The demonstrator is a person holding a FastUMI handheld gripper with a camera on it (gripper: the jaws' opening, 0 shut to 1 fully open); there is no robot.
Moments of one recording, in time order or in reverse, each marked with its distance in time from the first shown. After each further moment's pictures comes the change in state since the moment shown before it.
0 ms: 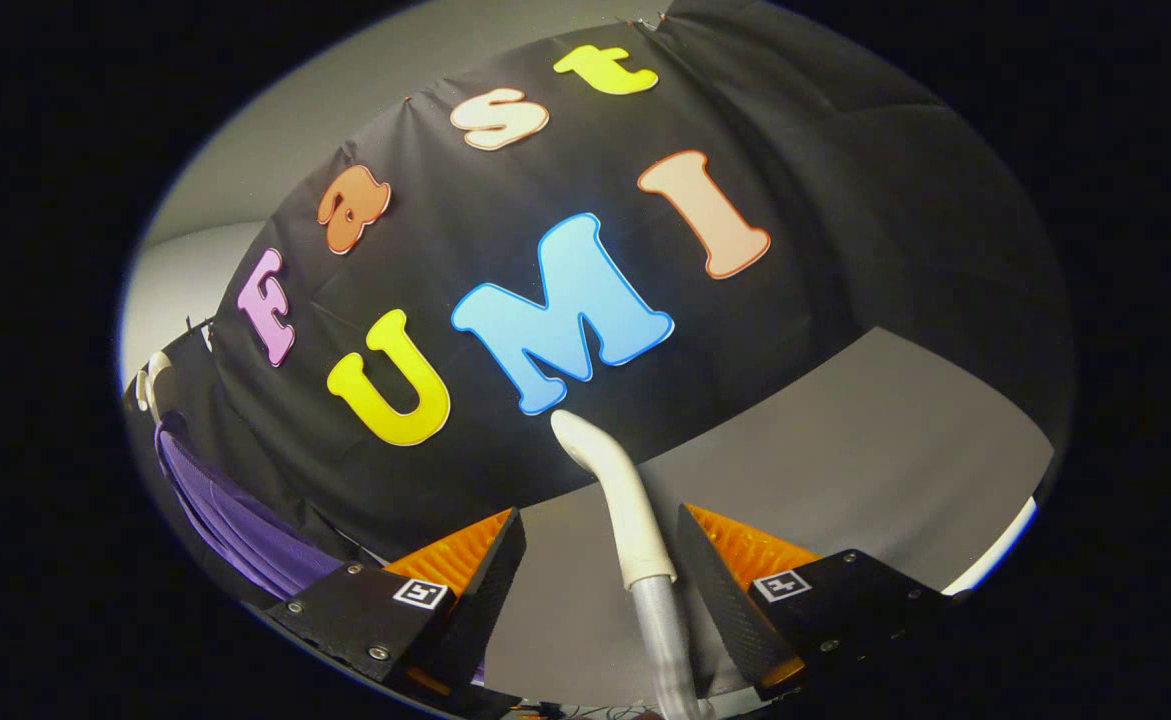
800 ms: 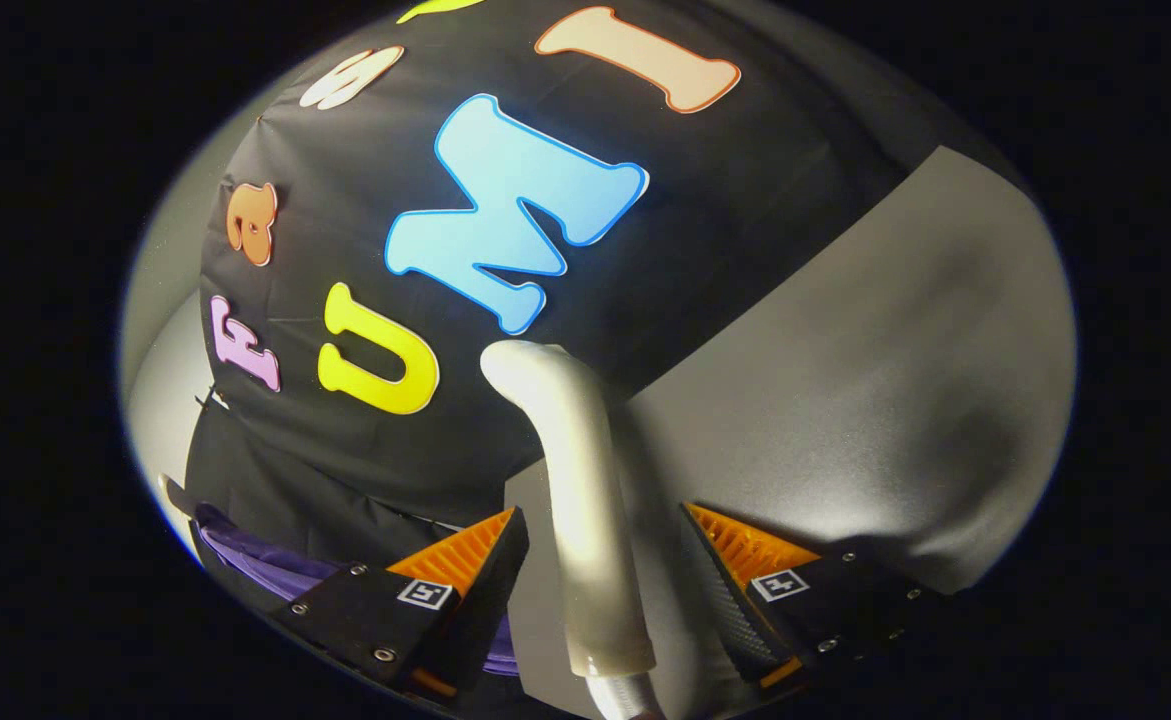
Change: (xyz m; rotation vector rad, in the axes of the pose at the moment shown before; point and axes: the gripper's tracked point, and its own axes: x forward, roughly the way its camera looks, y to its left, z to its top) arm 0.096 -0.024 -0.031 0.293 0.344 0.127
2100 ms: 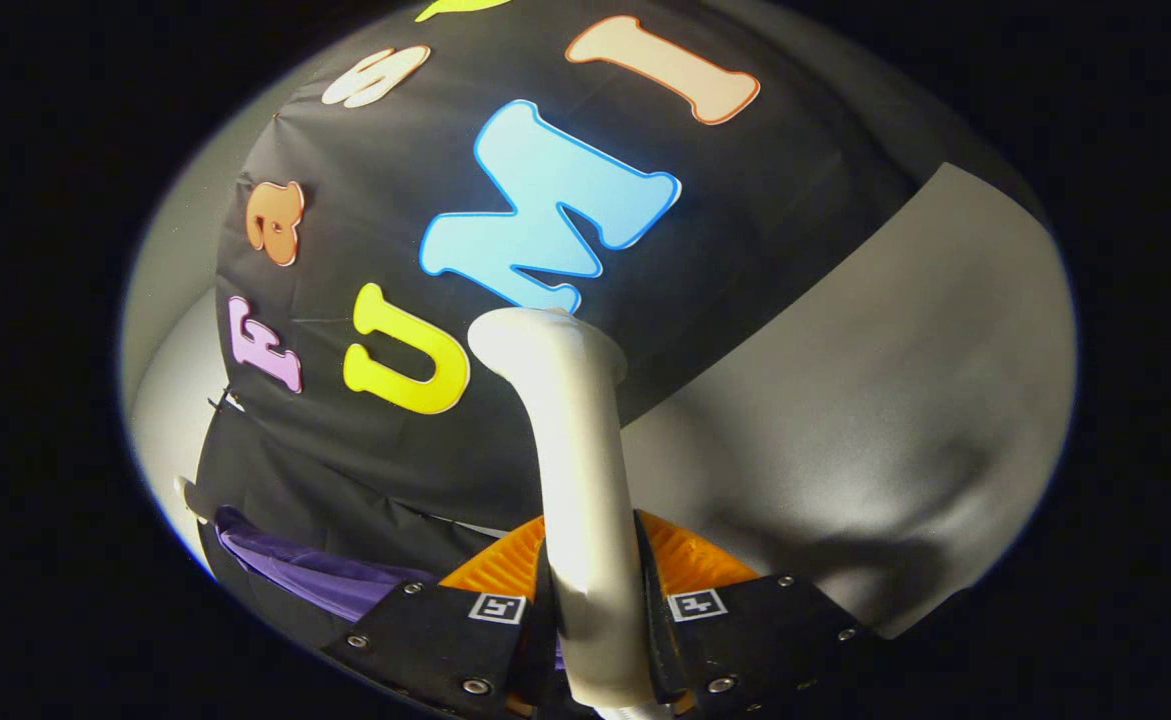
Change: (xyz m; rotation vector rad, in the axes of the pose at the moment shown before) arm -0.050 0.057 -0.023 -0.067 -0.041 0.031
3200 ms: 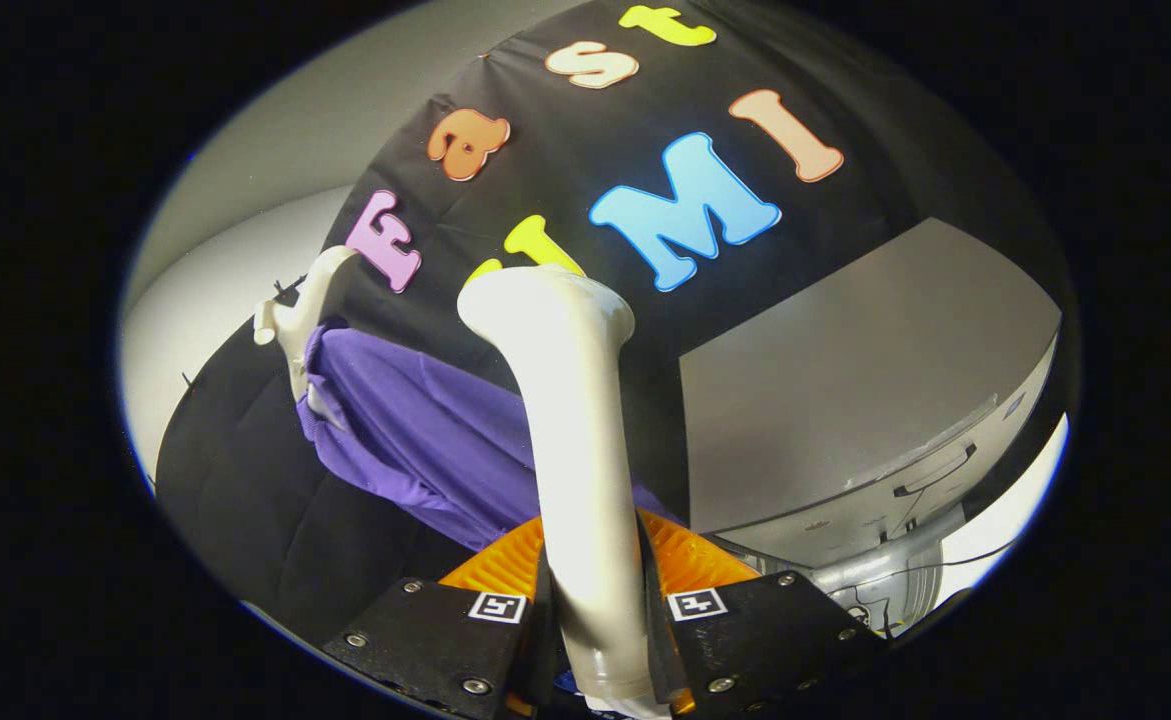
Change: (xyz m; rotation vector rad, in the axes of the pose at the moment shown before) arm -0.145 0.154 -0.217 -0.270 -0.095 0.042
